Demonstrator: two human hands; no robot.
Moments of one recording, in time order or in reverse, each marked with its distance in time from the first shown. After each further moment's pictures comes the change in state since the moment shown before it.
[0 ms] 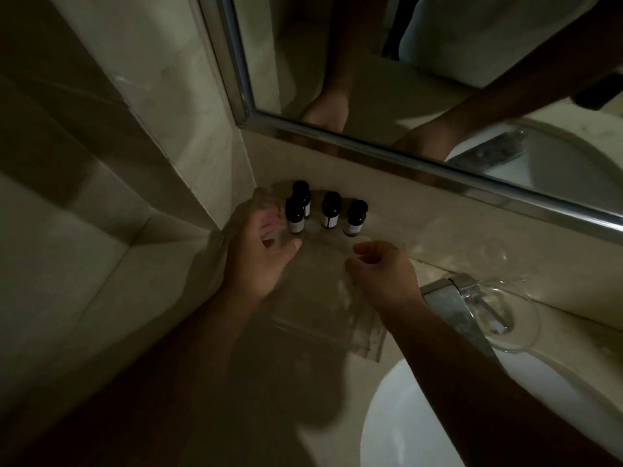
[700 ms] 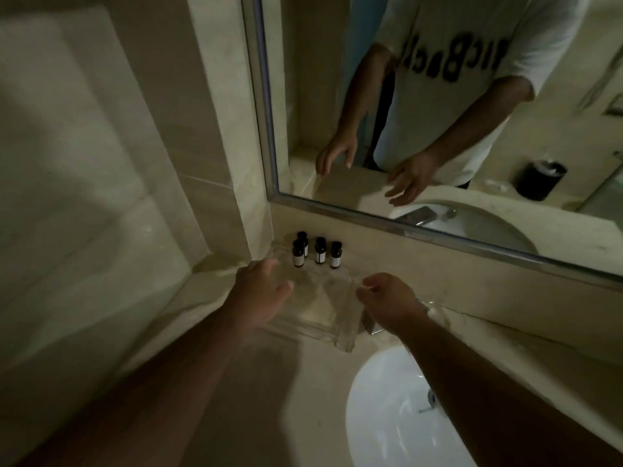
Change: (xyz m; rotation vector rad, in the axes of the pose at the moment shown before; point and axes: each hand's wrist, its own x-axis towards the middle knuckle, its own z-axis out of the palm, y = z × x) left_hand -0.129 0.092 -0.077 0.548 -0.115 0.101; right_hand -0.128 -0.024 -0.087 -0.311 -0.025 -0.226
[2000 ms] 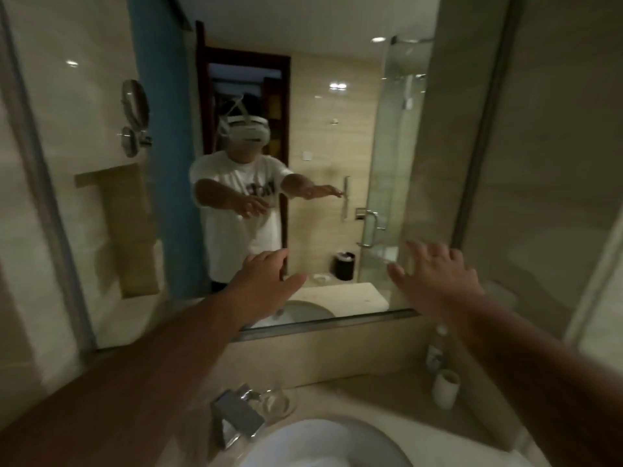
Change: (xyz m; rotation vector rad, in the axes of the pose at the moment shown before) left_hand -0.123 0.338 -0.055 0.109 -0.096 0.800; right_hand -0.286 0.026 -0.314 -0.549 0.818 0.244
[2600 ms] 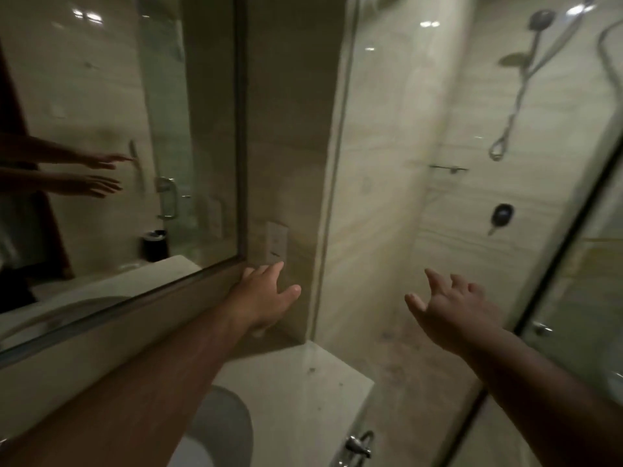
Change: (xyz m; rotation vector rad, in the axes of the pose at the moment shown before) left_hand -0.060 0.227 0.182 -0.096 -0.417 0.484; right_hand -0.248 0.227 -0.060 -0.285 -0.025 0.810
